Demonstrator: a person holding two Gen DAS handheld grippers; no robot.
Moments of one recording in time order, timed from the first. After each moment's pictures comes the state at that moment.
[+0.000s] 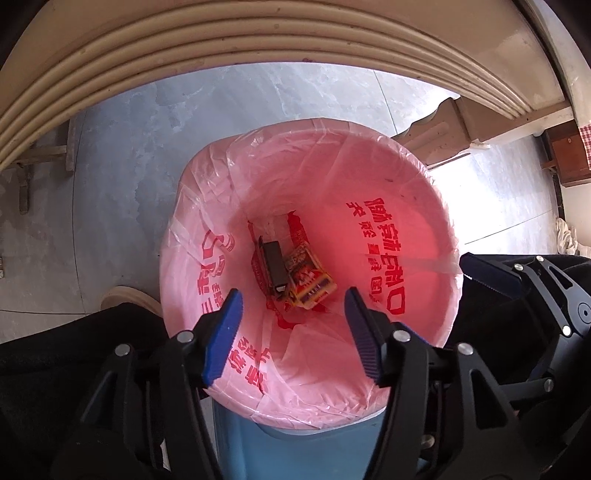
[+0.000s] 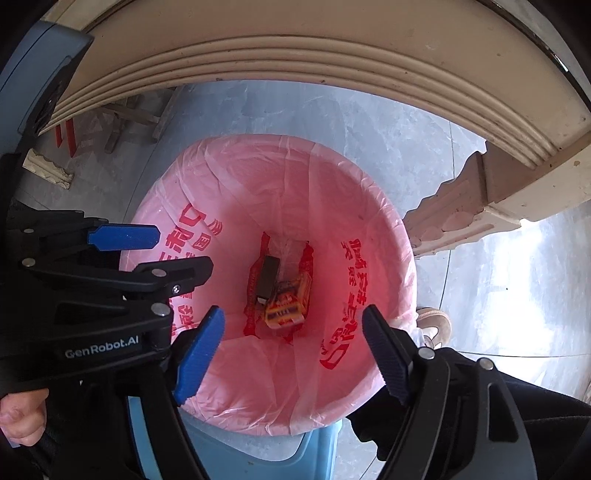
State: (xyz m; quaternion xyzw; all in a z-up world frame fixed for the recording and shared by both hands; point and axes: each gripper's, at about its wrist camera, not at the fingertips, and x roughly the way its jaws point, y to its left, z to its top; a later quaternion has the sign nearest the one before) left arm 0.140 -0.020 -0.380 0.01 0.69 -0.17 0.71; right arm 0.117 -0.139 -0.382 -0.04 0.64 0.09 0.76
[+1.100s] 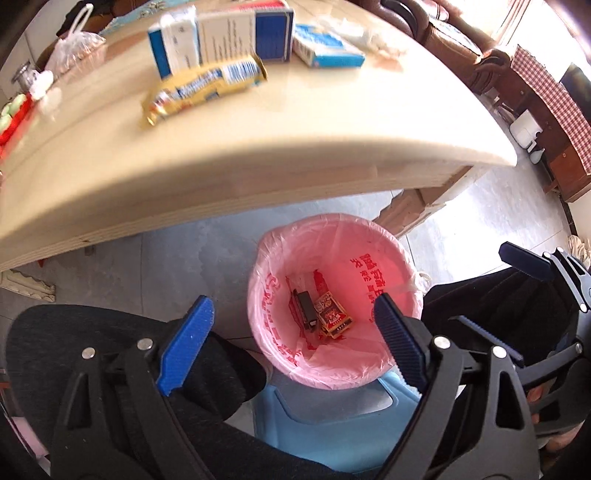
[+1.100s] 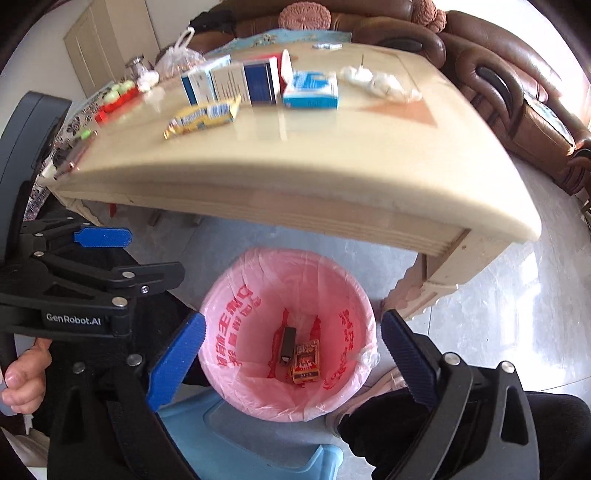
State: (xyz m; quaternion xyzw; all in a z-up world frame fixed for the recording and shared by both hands) left arm 0.091 0.021 -0.207 0.04 0.56 -0.13 0.82; right arm 0.058 -0.154 -0.218 -0.01 0.48 0.13 0.87
